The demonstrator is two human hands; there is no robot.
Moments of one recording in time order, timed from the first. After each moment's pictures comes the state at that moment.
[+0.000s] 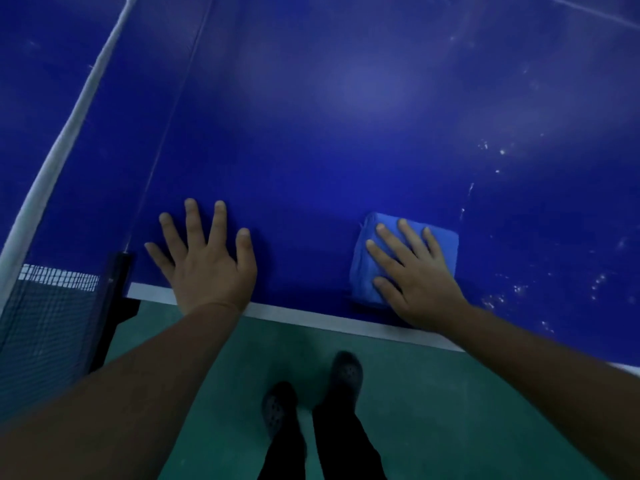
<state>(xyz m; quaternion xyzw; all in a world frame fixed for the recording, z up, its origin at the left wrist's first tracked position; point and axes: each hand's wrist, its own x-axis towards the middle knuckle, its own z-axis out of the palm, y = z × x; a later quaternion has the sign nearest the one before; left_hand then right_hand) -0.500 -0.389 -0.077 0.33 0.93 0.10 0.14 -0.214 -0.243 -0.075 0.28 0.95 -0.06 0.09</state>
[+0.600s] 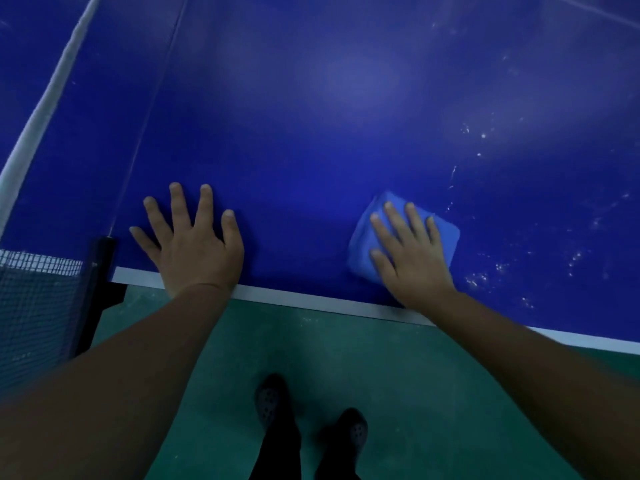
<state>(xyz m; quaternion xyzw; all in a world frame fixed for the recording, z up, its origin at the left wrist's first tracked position) -0.499 -0.387 -0.079 0.33 0.93 0.10 0.12 -0.211 -0.255 -0.070 0.42 0.90 -0.07 0.09</state>
